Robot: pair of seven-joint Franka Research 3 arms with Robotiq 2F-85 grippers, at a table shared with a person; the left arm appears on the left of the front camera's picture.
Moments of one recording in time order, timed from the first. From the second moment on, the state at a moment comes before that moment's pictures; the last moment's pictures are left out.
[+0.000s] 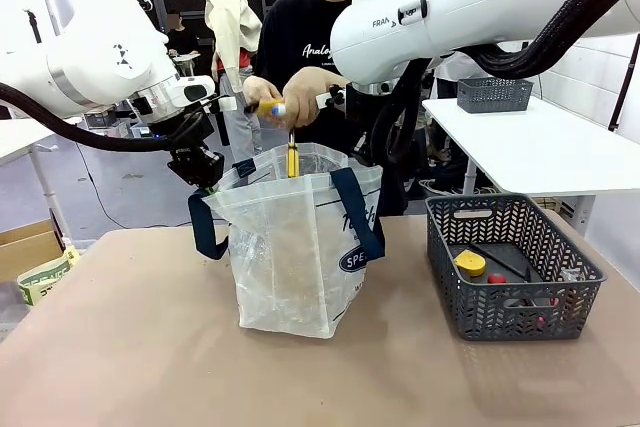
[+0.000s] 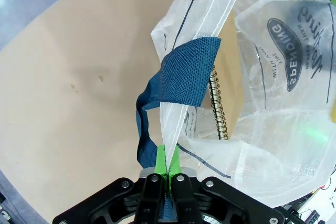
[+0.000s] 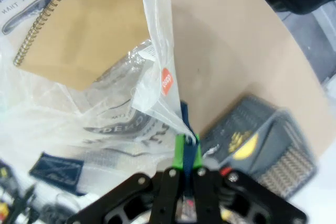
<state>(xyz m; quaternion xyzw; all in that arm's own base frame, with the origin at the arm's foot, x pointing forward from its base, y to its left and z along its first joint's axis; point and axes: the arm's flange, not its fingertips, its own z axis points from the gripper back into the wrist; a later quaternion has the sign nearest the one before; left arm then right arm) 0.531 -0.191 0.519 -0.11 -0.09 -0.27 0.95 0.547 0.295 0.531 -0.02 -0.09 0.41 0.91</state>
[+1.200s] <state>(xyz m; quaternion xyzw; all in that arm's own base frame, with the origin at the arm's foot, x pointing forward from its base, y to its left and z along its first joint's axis) 0.531 -0.191 0.519 -0.11 -0.09 -0.27 0.95 0.547 0.295 0.531 -0.02 -0.09 0.41 0.91</state>
